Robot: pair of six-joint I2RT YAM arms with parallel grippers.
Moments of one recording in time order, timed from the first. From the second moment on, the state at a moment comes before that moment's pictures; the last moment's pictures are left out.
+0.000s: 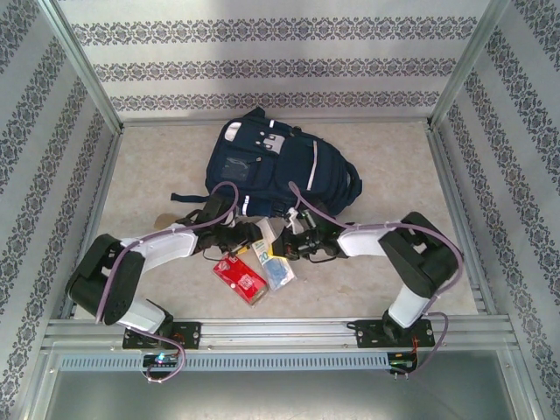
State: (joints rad) left arm -0.49 1.46 0.72 -0.21 0.44 -0.94; right arm 0.65 1.66 0.68 0.17 -0.76 0.83
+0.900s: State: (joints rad) left arm -0.51 2.32 2.19 -0.70 0.48 -0.63; right arm 0.37 0.52 0.69 -0.66 0.00 0.69
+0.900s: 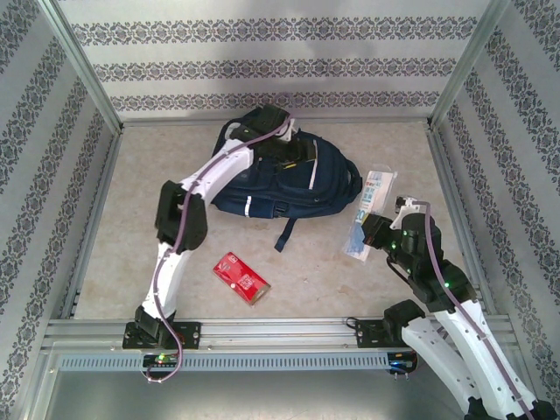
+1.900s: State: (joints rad) left arm -0.55 2.63 2.55 -0.83 0.44 -0.63; right arm 0.34 0.47 0.46 -0.60 -0.04 0.69
